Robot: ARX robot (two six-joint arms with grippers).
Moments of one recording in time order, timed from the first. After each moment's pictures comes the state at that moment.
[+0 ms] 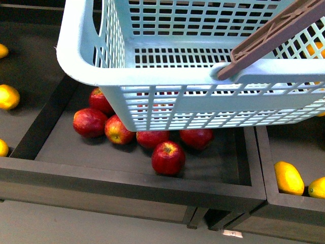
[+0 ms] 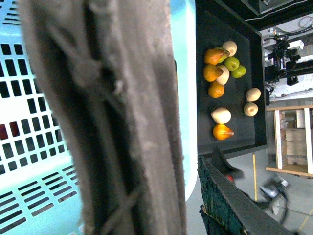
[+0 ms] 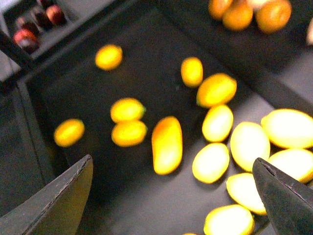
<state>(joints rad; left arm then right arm) -0.70 1.98 1.86 -0.50 0.24 -0.84 -0.42 1.50 0.38 0.69 0.13 0.43</state>
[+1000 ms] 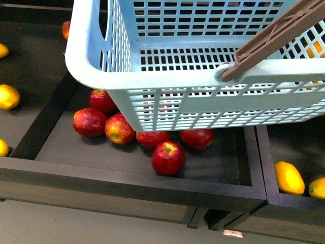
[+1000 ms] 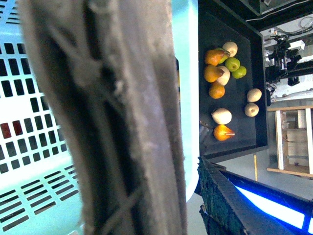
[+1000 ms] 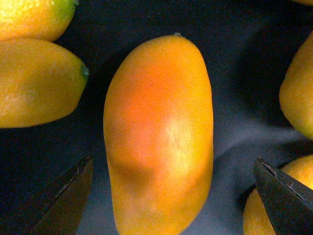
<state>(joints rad) -0.70 1.98 1.86 -0.50 0.24 -0.84 -0.37 2.57 1.37 0.34 0.13 0.41</state>
